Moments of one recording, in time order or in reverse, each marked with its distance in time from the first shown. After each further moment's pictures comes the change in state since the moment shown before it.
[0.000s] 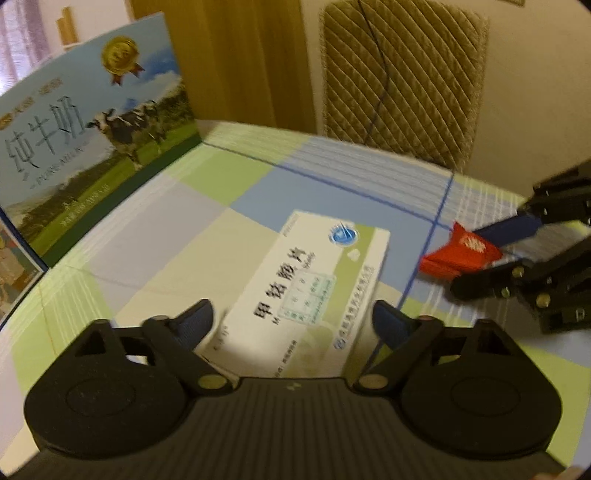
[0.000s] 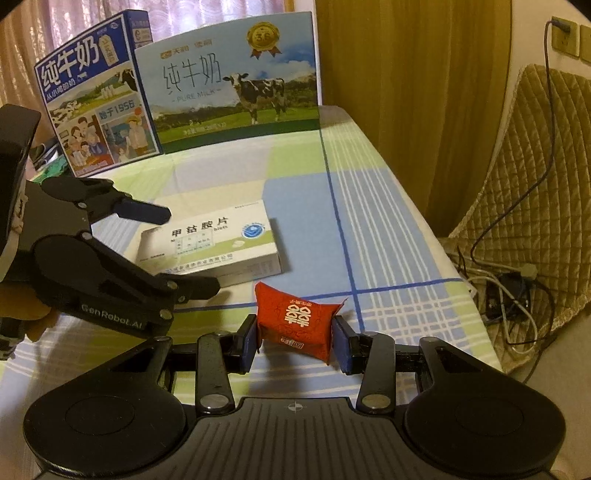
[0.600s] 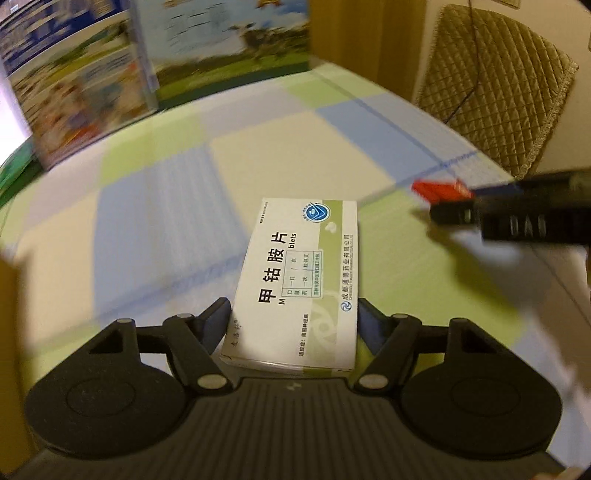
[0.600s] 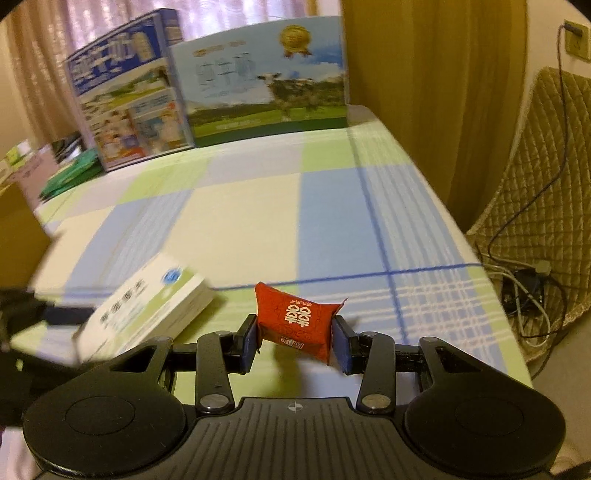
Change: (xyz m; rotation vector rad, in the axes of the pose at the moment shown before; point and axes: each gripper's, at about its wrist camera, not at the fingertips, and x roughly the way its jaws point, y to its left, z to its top) left arm -0.109 -0.058 -0.080 -0.435 0.141 0.225; right arm -0.027 0.028 -0.020 -0.030 0.007 0.074
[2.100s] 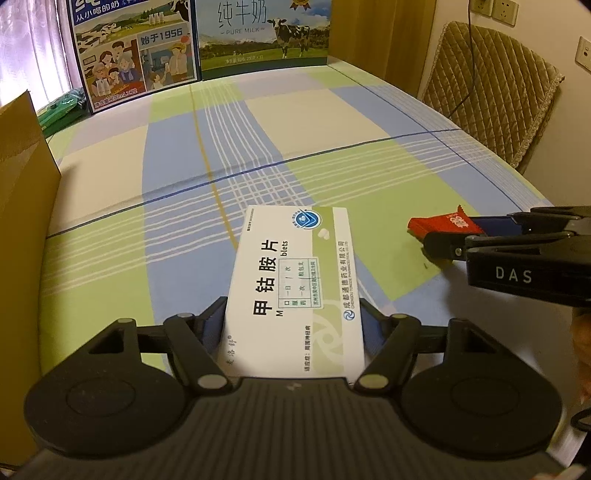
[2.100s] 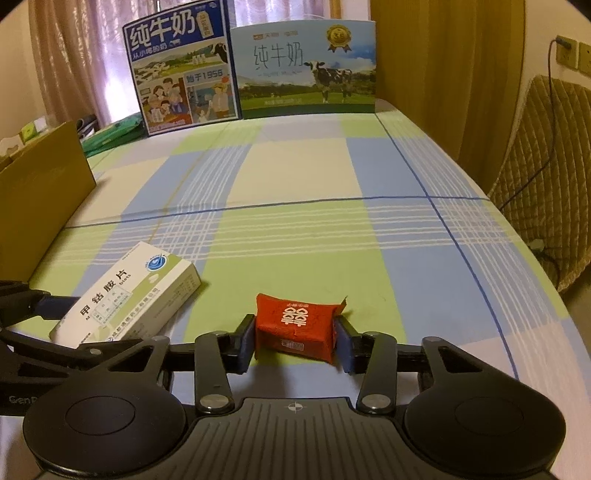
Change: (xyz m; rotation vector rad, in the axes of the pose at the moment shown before) left arm -0.053 0.019 -0.086 -0.071 -0.047 -0.021; right arm -0.040 0.076 -0.084 -0.034 -0.028 -0.046
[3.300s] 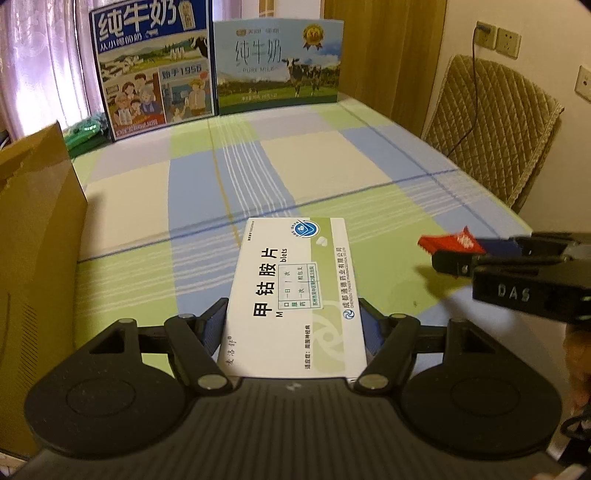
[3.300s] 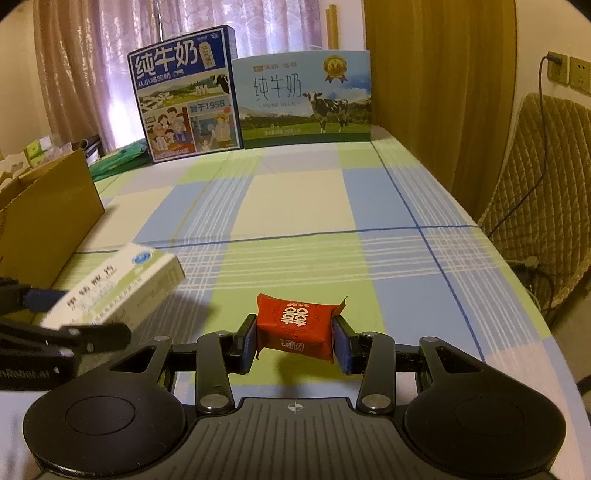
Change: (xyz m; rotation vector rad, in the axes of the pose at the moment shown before) left arm -0.041 0.007 0.016 -0.030 -0.094 0.020; right arm -0.025 0.000 0.010 0.017 -0.065 0.006
